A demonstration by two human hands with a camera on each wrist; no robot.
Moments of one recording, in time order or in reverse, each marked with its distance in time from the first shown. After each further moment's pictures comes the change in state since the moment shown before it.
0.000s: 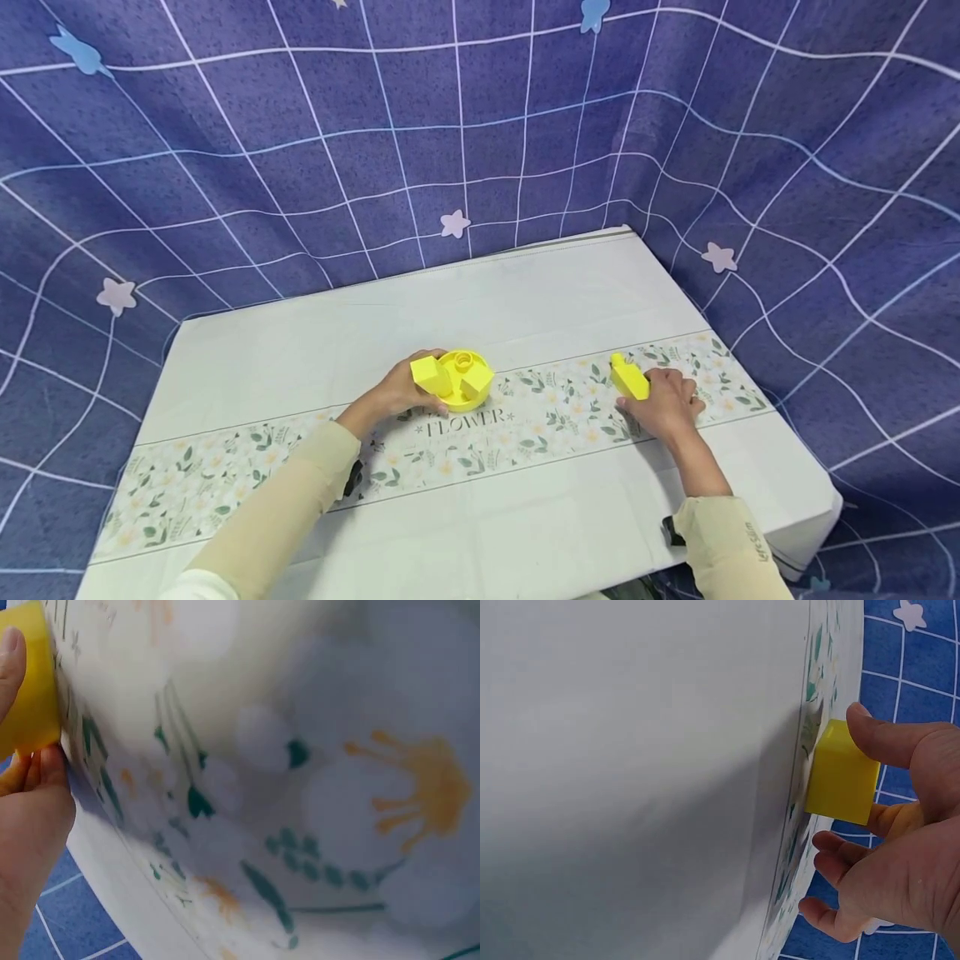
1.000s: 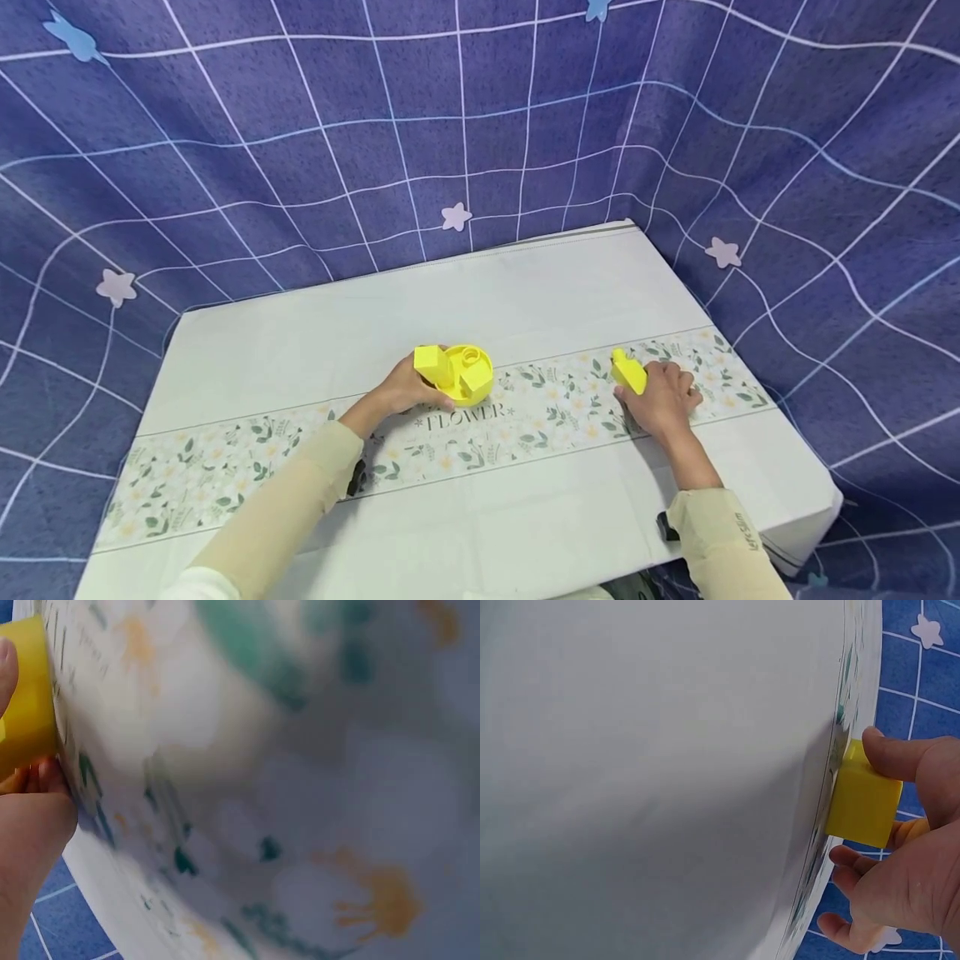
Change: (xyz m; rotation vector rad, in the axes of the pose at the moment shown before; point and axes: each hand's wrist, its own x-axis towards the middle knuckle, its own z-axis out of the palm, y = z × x) left_hand -0.004 0.004 0.011 -0.106 0.044 -0.092; right_hand 0.005 0.001 0.012 -0.054 0.087 -0.001
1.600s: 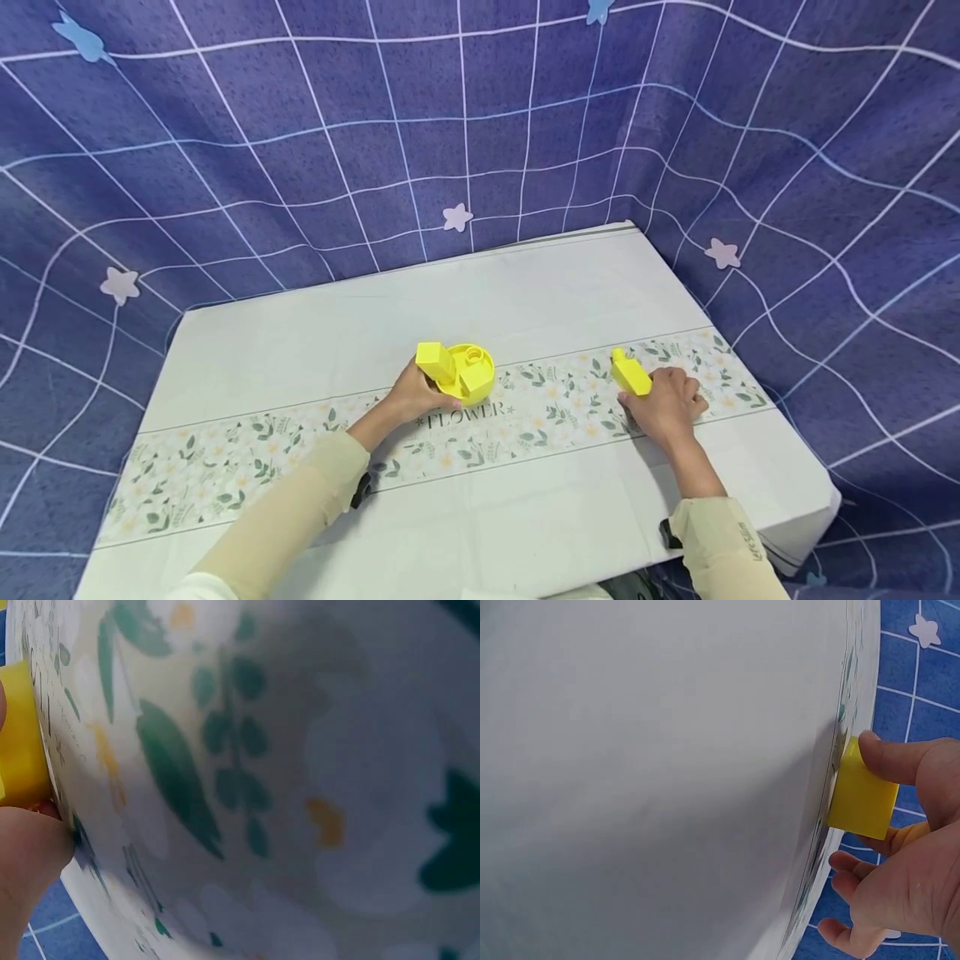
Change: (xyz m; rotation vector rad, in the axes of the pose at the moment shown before) left_hand -0.009 -0.001 0.020 -0.067 0.089 0.073; right_hand -0.009 -0.001 -0.003 0.025 -0.012 0.066
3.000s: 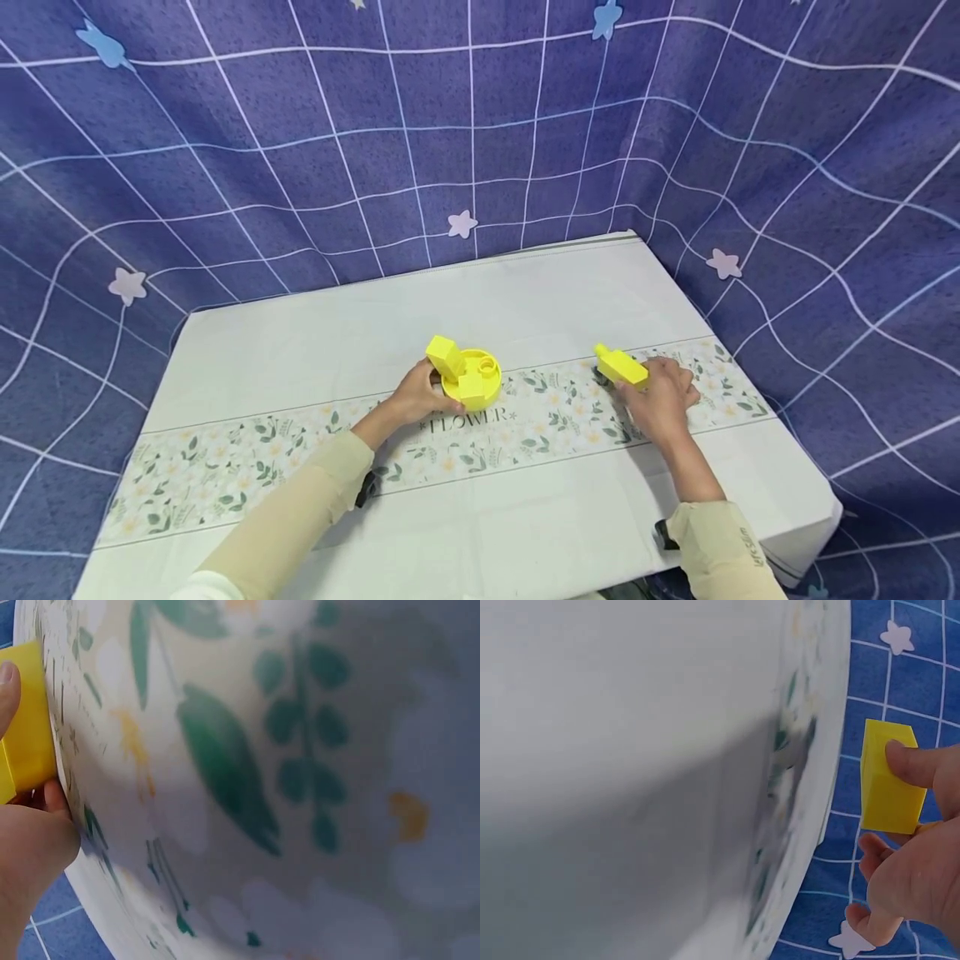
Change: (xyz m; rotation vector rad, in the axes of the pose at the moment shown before) left_hand 0.003 0.002 -0.002 0.080 -0.061 0.003; right_hand 0.000 -0.019 -0.007 0.184 0.169 -0.184
